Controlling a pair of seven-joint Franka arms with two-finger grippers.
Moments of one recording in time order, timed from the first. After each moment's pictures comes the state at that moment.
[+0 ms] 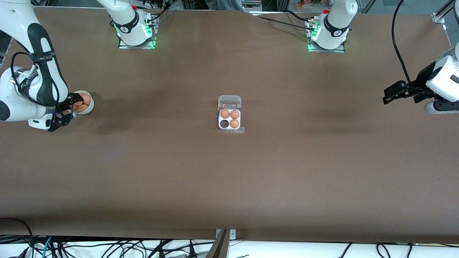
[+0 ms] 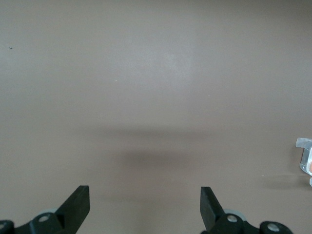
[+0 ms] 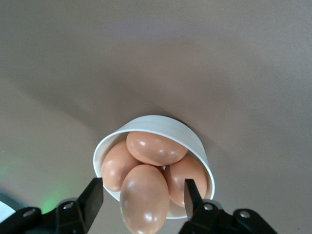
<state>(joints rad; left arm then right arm) 0.05 0.07 -0.08 -1.56 0.00 1.59 -0.11 -0.07 0.43 -0.27 -2.01 -0.08 1.97 -0.86</state>
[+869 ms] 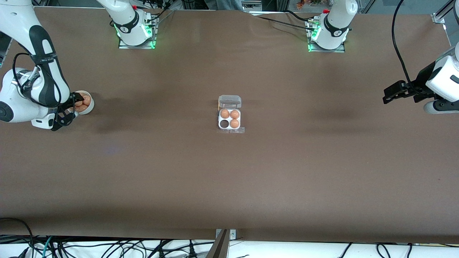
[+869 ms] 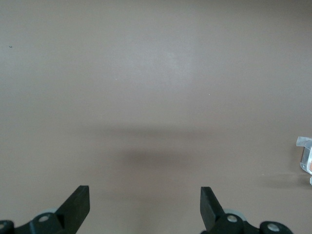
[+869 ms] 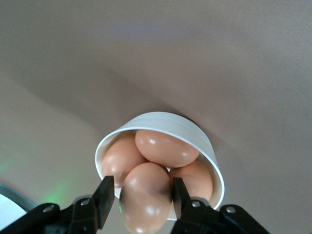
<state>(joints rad) 0.05 0.07 -0.08 -1.56 0.00 1.59 -0.11 -0.07 0.45 -0.27 -2.01 -0.08 1.96 -0.87</state>
